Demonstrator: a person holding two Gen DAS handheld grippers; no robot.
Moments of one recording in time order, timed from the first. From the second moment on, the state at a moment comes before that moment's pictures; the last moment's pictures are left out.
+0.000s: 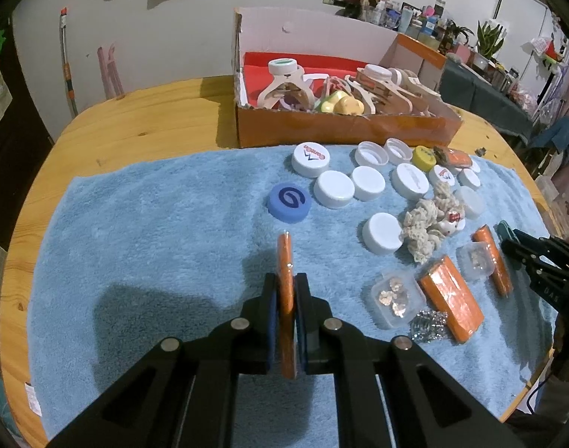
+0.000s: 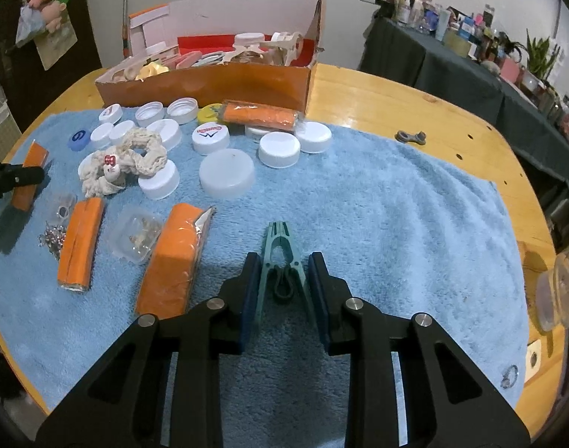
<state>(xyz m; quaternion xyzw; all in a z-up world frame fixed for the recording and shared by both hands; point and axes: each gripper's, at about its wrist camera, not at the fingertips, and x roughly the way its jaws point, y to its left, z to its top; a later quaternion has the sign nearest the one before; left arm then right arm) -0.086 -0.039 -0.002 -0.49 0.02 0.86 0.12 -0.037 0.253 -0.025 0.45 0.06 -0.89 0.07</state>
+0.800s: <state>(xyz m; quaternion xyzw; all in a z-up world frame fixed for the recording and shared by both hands) -0.088 -0.028 0.040 -0.45 0.03 0.88 0.14 -0.044 0.249 0.025 0.40 0.05 -0.91 0.09</state>
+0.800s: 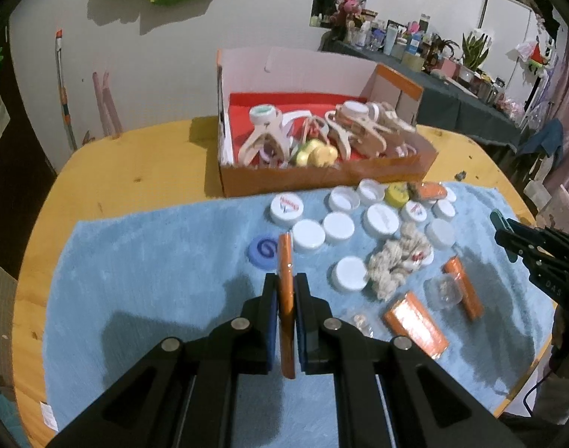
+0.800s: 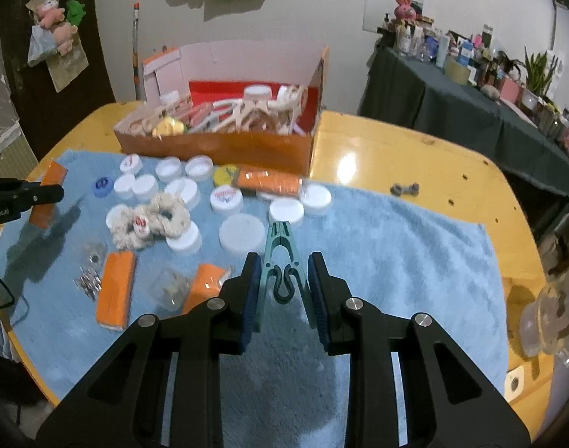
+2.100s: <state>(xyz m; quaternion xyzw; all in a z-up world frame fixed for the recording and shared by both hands) -0.180 0.030 0.103 -0.40 0.05 0.90 0.18 -0.151 0.184 0.093 0.35 0.08 -0.92 0.17</state>
